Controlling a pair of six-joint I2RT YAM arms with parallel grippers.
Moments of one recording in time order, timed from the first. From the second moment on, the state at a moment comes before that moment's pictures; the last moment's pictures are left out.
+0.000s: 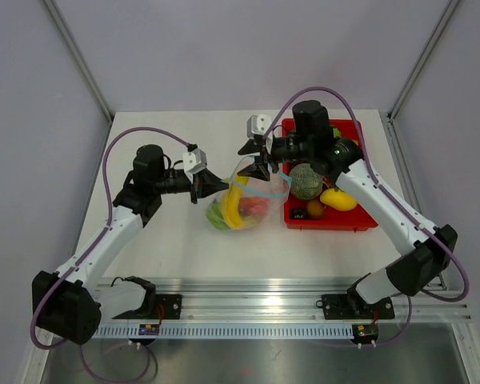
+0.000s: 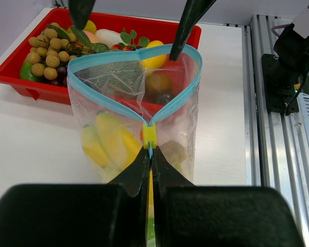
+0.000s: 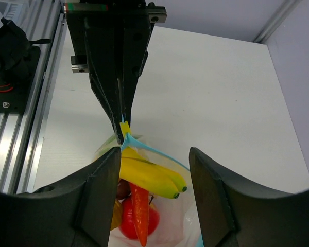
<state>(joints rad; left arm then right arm) -0.35 1.12 0.89 -0.02 1.02 0.23 0.59 1.45 1.51 -0.43 -0.84 -0.55</state>
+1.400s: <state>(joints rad) -0.32 1.14 0.92 -0.07 1.05 0.24 0.68 1.69 1.72 -0.67 -0.92 -0.61</state>
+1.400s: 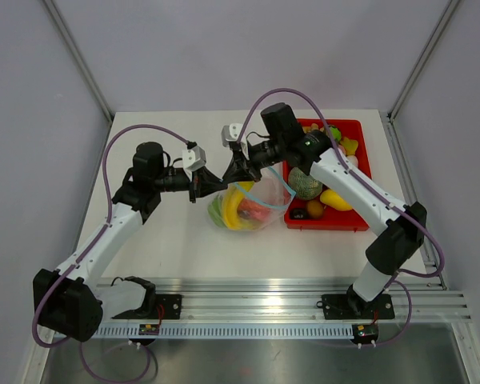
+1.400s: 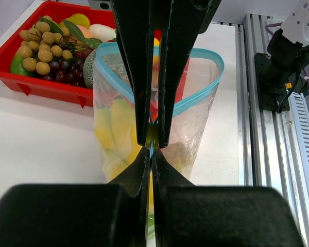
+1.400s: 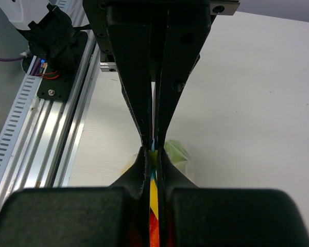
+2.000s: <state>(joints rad) -0.32 1.15 0.92 -0.08 1.07 0.23 0.69 1.52 1.46 -0.46 -0.80 -0.57</state>
